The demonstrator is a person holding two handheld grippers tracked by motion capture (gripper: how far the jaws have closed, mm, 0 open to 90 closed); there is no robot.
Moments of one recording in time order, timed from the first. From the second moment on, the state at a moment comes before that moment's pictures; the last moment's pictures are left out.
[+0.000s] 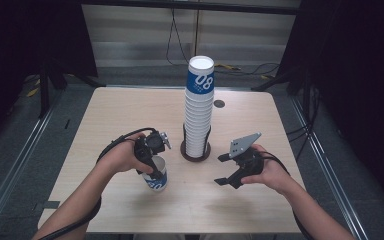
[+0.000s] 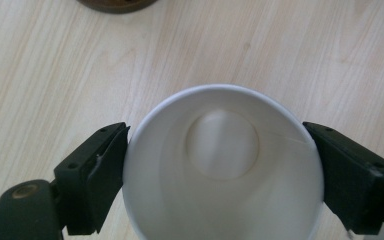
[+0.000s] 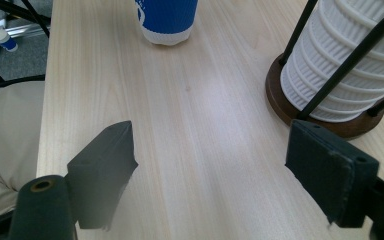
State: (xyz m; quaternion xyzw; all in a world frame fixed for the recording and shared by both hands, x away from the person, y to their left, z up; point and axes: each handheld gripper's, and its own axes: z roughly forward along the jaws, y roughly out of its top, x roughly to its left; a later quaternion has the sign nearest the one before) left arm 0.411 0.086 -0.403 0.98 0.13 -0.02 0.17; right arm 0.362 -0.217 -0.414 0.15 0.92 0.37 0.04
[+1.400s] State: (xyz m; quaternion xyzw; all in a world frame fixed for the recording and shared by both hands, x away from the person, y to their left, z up) left arm 0.393 0.083 -0.415 0.97 0.12 -0.01 0.22; right arm 0.362 -0.210 -0.415 0.14 0.92 0.36 0.04
